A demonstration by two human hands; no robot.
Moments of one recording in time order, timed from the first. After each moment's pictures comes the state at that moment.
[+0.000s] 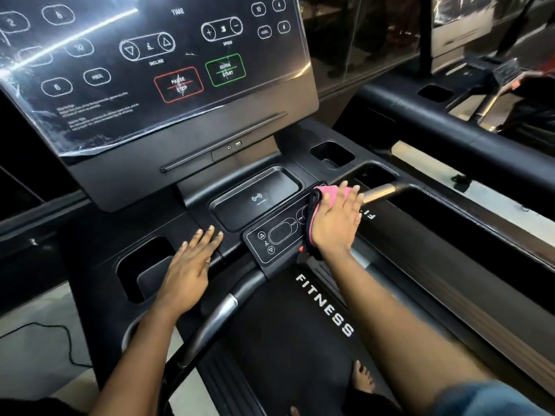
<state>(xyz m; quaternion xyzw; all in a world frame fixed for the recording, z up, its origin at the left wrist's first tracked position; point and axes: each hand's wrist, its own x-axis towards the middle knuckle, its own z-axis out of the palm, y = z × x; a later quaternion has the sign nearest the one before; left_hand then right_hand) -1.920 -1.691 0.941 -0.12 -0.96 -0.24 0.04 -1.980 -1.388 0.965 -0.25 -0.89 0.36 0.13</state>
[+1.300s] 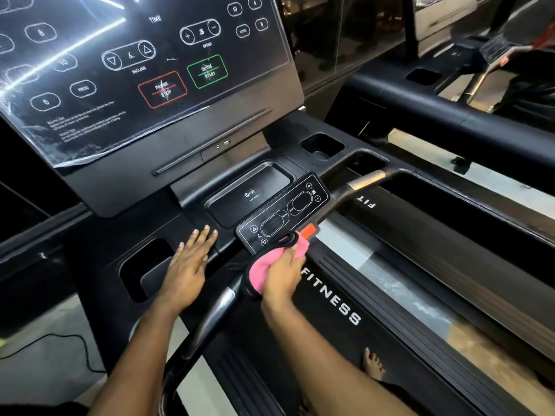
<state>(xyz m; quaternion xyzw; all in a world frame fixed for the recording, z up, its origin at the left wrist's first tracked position) -1.918 -1.691 0.946 -0.12 -0.96 -0.25 0.01 -1.887 -1.497 0.962 -0.44 -0.52 0.72 0.06</state>
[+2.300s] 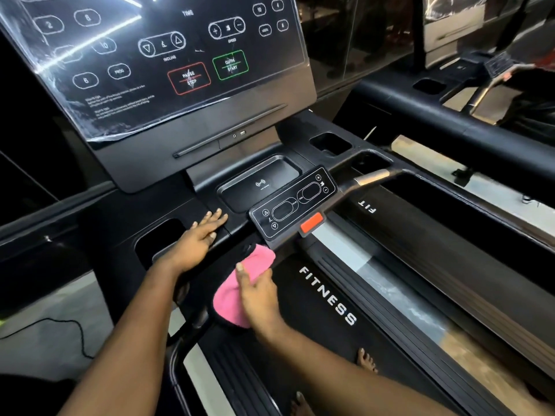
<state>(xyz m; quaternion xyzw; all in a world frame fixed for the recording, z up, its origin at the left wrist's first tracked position) -1.932 -1.704 0.962 -0.12 -0.92 -0.36 -0.10 -1.809 -1.535 0.957 -0.20 -0.74 0.63 -0.12</state>
